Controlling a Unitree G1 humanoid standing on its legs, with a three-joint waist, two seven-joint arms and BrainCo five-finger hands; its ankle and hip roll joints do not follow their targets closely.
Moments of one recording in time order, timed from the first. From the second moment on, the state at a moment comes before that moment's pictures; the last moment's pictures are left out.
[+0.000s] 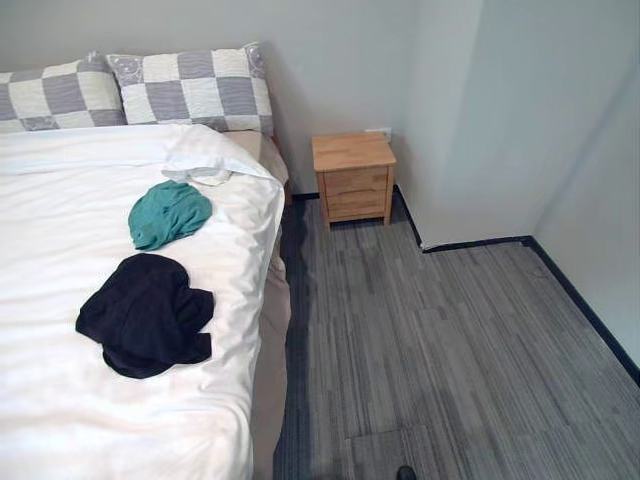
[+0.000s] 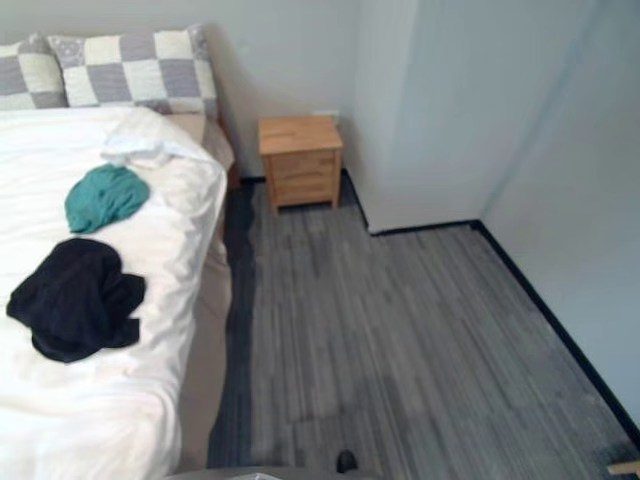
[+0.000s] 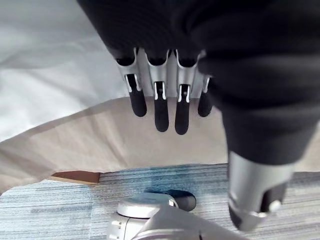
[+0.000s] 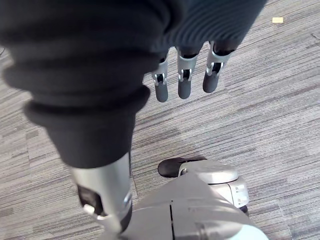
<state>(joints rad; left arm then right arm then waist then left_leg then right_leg) 0.08 0.19 -0.21 1.28 -0.28 0.10 0.19 0.07 -0.20 0.16 1.30 0.29 0.04 -0.09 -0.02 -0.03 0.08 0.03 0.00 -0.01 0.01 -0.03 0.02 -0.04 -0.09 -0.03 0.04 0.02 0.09</state>
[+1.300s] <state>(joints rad) 0.00 0.19 -0.21 1.30 -0.27 0.03 0.24 0.07 -0.23 0.09 1.35 0.24 0.00 -0.07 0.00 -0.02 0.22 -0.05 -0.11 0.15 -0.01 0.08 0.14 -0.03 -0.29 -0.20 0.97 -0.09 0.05</state>
